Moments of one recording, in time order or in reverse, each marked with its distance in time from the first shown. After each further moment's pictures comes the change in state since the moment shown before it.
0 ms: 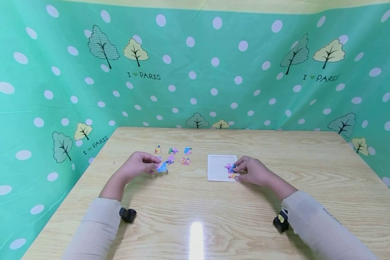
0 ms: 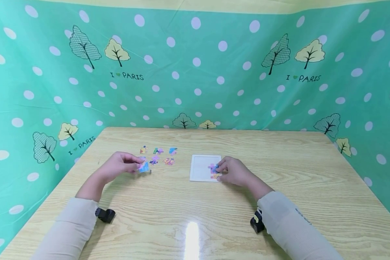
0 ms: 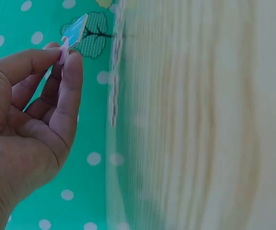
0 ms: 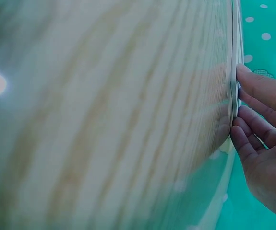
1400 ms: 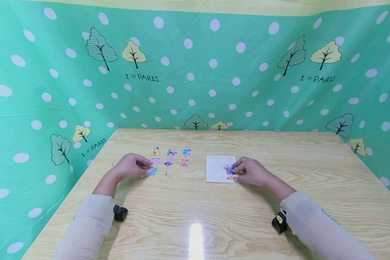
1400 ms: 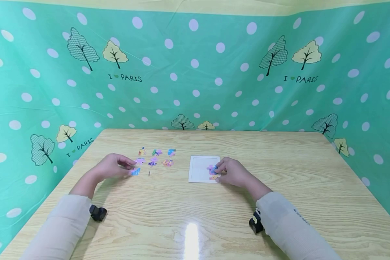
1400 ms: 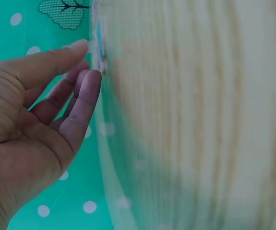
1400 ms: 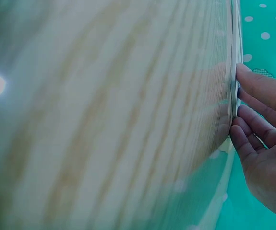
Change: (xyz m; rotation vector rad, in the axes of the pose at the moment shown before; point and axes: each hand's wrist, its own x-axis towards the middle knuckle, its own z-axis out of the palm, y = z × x) left_hand 0.002 -0.009 -0.021 0.388 0.040 -0.042; right_hand 0.001 0.001 0.001 -0.009 0.000 0.003
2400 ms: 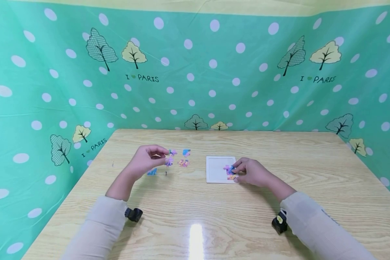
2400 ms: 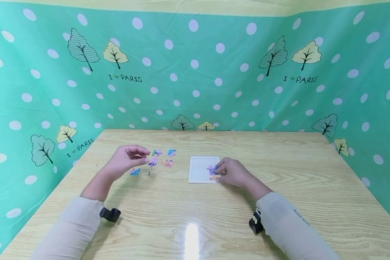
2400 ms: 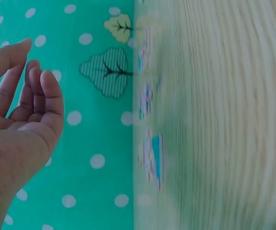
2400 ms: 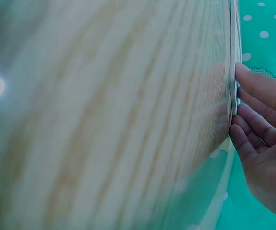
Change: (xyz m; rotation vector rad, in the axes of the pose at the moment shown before) left_hand -0.003 0.065 0.023 -0.448 0.061 0.199; right_hand -0.002 -0.001 -0.001 0.000 0.000 -0.007
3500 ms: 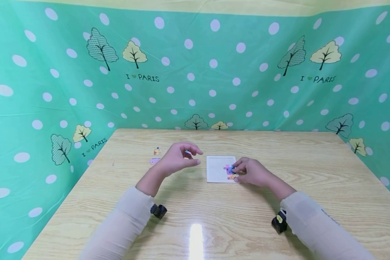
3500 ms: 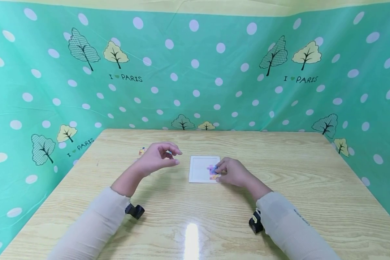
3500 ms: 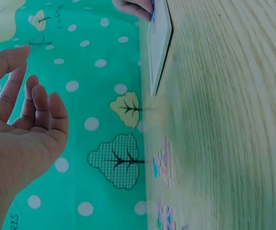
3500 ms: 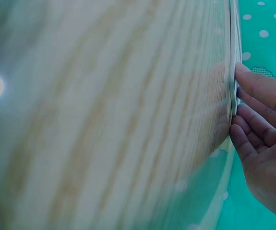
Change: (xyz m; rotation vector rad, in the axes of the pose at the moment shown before) left_hand 0.025 0.040 0.074 0.019 -0.161 0.105; right_hand 0.001 0.000 0.000 0.000 -0.001 0.020
